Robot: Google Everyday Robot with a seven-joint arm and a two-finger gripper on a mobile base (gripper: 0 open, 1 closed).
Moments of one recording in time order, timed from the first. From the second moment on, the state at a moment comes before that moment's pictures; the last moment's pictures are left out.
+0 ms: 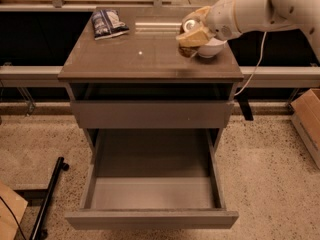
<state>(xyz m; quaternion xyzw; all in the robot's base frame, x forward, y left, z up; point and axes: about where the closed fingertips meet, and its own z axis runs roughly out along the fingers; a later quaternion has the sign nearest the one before) 0.706 -0.089 0.961 -0.56 0.65 0.15 0.50</state>
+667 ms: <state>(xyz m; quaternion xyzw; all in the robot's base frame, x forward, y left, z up) 0.730 -0.051 0.936 -0.58 0.64 0.20 0.47</state>
